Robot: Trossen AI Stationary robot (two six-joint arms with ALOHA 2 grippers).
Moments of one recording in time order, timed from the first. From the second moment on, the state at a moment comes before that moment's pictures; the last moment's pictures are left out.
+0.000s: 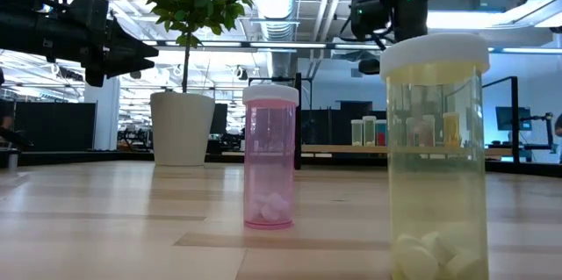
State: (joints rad) left arm 0.20 0.05 0.03 0.02 -0.38 -0.23; right arm -0.47 1.57 1.25 -1.20 0.09 1.62
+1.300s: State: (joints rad) left arm 0.20 0.05 0.03 0.02 -0.38 -0.23; right arm -0.70 1.64 1.25 -1.01 0.01 1.65
